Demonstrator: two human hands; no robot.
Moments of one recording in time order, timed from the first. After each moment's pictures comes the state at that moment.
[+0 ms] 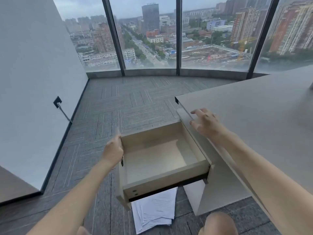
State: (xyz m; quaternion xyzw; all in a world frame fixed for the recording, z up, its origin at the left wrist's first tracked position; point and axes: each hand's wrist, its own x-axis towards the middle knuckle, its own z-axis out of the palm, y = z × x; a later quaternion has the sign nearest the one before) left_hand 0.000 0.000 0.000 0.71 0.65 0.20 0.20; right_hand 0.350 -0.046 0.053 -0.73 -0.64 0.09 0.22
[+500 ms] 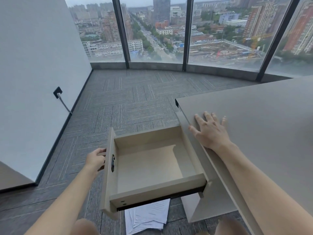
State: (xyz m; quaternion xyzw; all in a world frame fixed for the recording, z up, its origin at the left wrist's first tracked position) left_hand -0.028 0.041 -0.057 0.39 0.73 0.35 0.44; right_hand 0.372 -0.020 0.043 -0.78 -0.62 0.04 0.07
